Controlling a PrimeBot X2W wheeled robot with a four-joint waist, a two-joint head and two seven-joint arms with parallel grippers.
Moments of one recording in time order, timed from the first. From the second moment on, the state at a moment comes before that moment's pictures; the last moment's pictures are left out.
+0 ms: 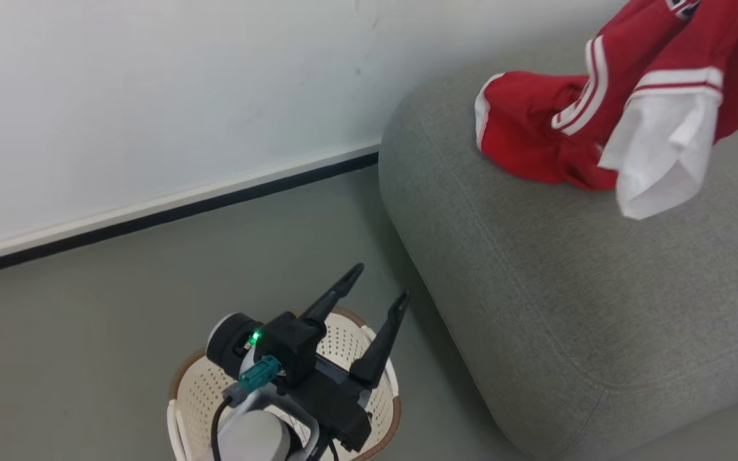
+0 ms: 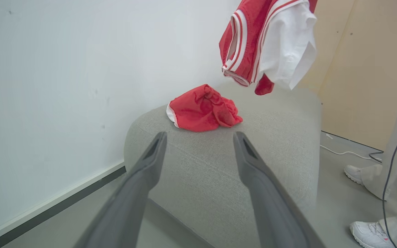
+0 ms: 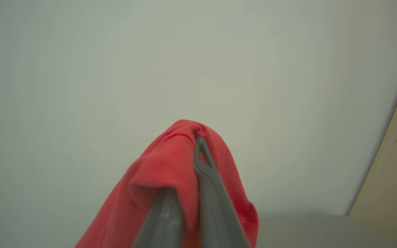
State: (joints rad) left arm -0.36 0.11 -0.62 0.22 -0.43 -0.05 -0.16; right arm -1.18 -0.69 0.77 0.60 0.81 0.03 -0.16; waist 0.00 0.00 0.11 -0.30
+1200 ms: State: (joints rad) left arm -0.54 0.21 -0.58 0.03 -0.35 -0.03 -0.08; right arm -1.34 -0.59 0.72 0.98 0.77 -0.10 -0.18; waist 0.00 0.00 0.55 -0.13
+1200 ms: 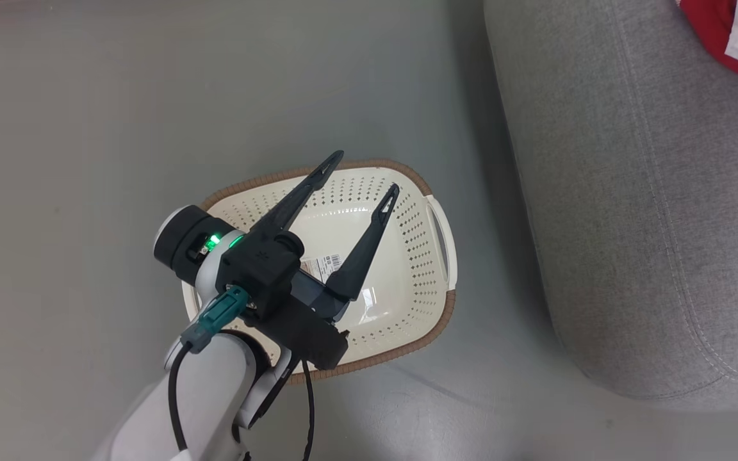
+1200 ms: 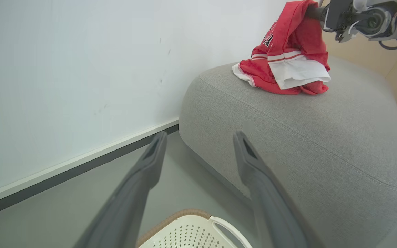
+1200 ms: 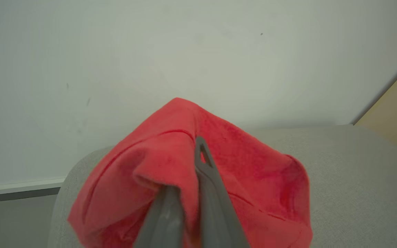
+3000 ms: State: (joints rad) left arm -0.22 0.18 -0.46 0.30 -0.50 0.04 -0.22; right arm -0.53 -0.46 0.65 0.61 0.76 -0.06 -0.25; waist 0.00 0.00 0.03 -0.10
